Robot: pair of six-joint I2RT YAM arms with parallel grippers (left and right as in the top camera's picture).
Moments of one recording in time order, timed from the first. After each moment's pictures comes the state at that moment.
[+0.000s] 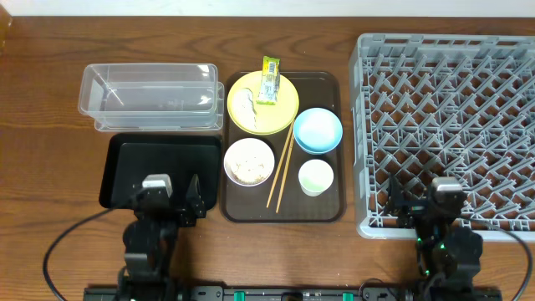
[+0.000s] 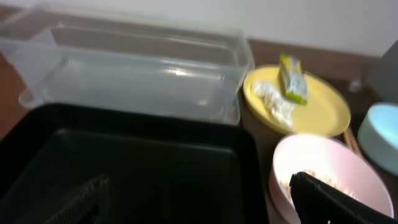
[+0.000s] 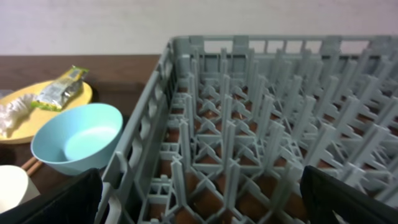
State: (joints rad) left arm -0.05 0.19 0.15 -0.30 -0.01 -0.16; right arm 0.01 0.14 0.14 -0.23 -0.05 0.04
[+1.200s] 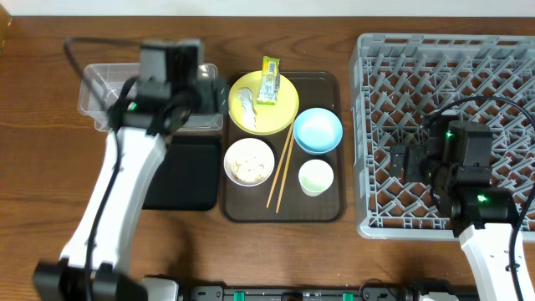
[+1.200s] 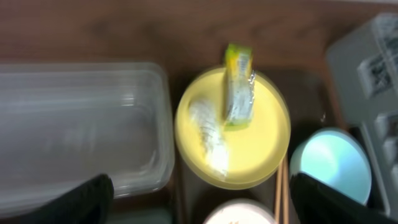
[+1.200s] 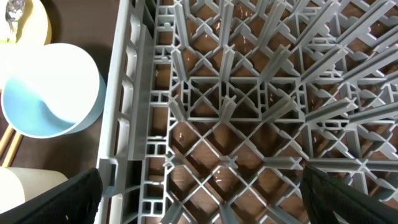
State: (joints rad) left arm -0.15 1.52 1.36 -0.64 0.15 -0.16; right arm 0.01 1.04 0.83 -0.64 -0.04 0.04
